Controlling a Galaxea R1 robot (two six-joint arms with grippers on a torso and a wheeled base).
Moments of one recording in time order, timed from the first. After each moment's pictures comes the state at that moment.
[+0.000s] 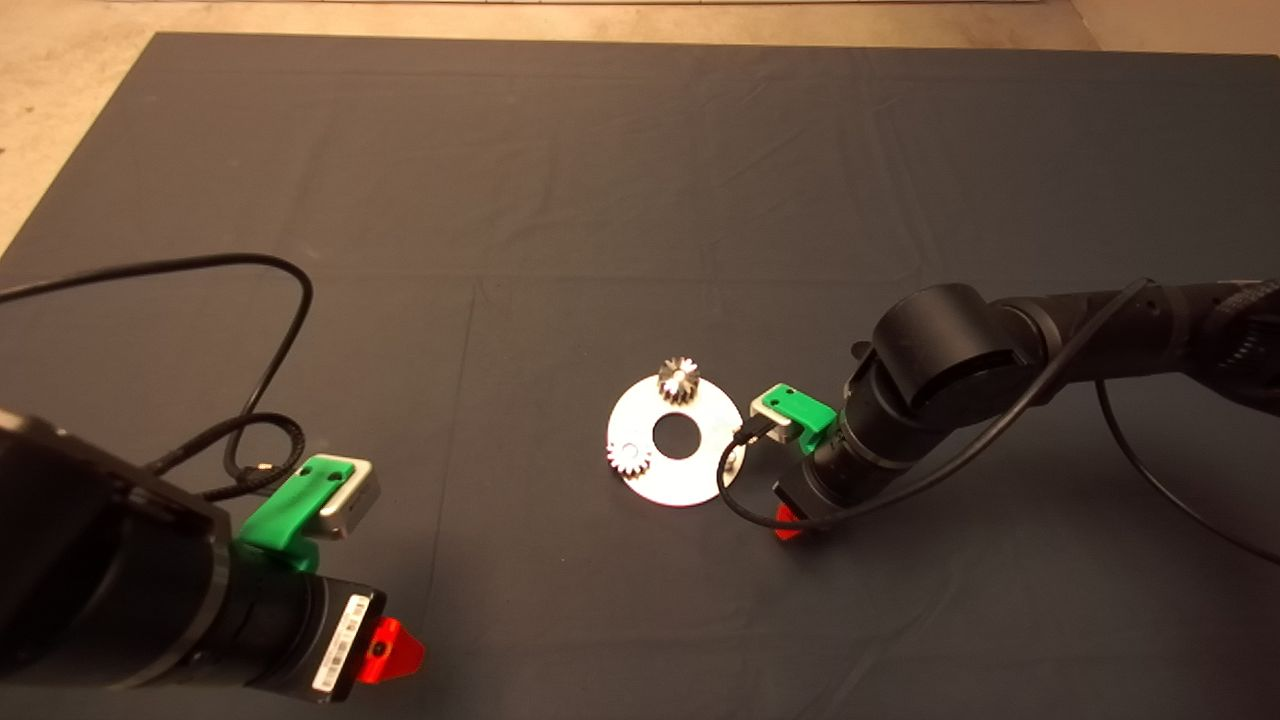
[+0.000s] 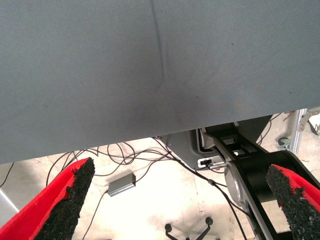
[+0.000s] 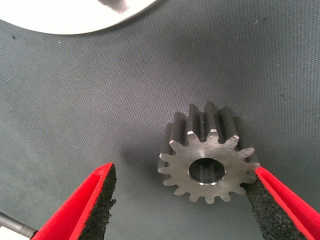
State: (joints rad) left arm -0.42 2.13 -0.30 0.23 1.53 -1.65; right arm 0.18 2.57 -0.89 -0.32 -1.53 1.10
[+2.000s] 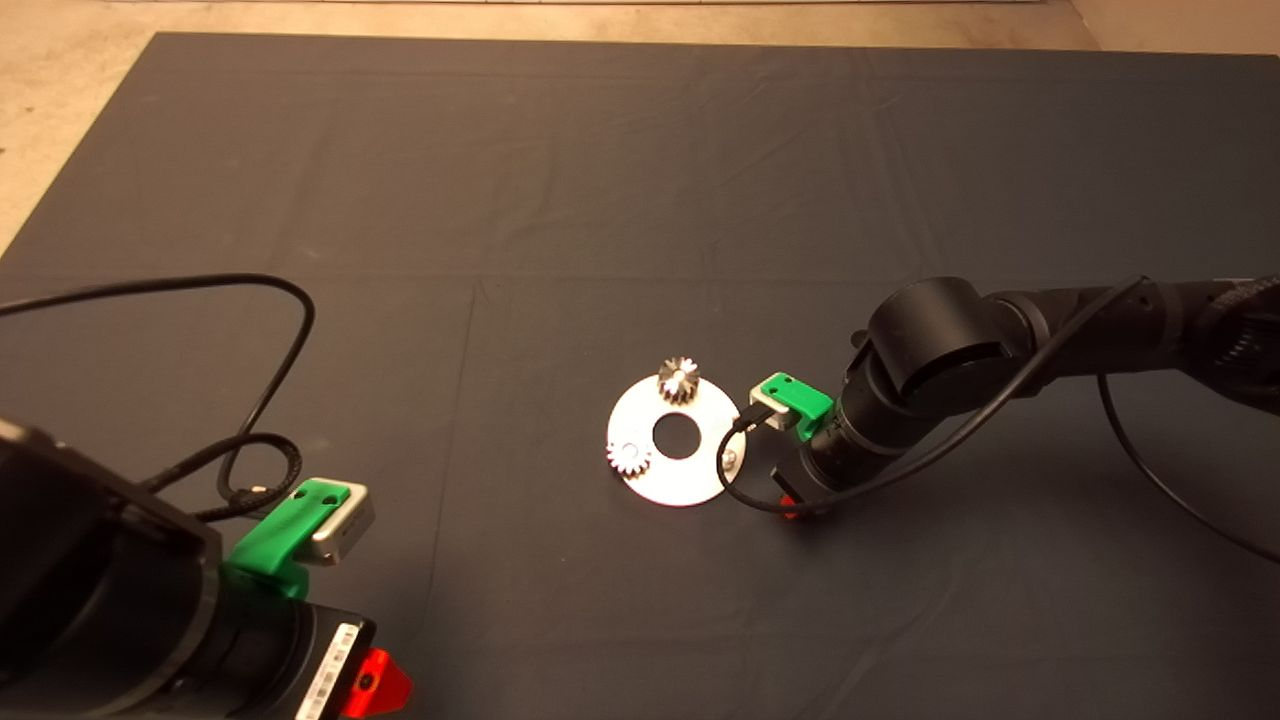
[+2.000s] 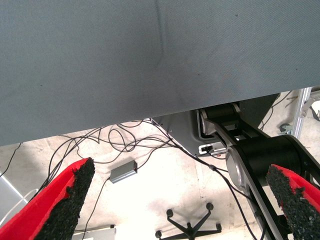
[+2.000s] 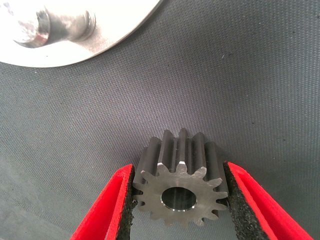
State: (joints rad) left arm -0.42 2.13 -0.29 0.17 1.53 -1.66; right arm 0.18 2.57 -0.93 -0.35 -1.53 1.07
